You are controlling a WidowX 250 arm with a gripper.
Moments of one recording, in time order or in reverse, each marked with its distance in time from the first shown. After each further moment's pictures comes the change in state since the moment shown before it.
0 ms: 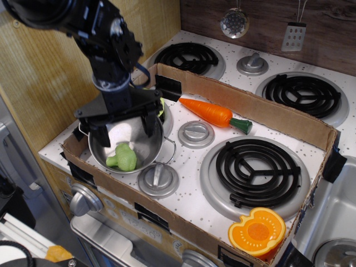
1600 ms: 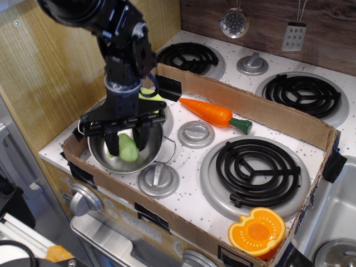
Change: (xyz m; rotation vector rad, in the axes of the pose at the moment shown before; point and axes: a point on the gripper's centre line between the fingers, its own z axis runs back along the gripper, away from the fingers) arm -0.011 -0.002 -0.005 0.155 0.111 0.025
